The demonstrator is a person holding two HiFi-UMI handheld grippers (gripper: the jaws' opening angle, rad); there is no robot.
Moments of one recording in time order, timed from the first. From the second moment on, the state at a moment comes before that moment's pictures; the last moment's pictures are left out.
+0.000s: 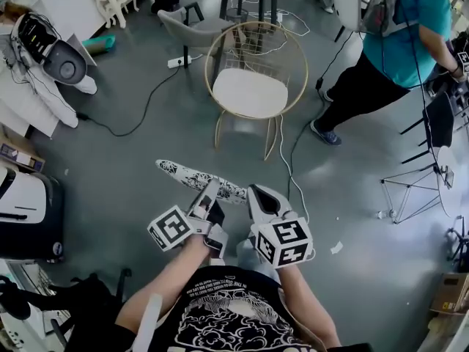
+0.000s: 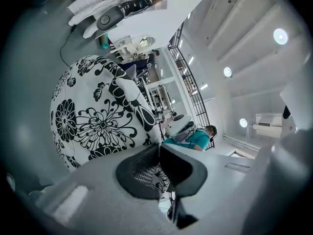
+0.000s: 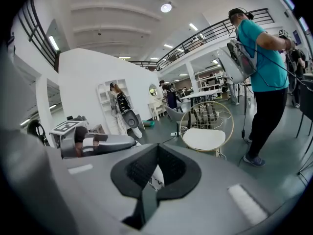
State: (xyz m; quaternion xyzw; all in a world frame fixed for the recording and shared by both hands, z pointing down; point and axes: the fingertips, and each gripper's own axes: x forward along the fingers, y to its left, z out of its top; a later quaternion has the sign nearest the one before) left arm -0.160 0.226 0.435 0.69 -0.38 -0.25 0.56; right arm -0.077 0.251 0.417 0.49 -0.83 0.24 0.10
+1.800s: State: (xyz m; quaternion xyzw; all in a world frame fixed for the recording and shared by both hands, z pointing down) left arm -0.076 -0.051 0.472 0.69 -0.35 -0.23 0.59; right arm 0.023 -0.015 0.431 0.54 -0.79 0.26 0.09
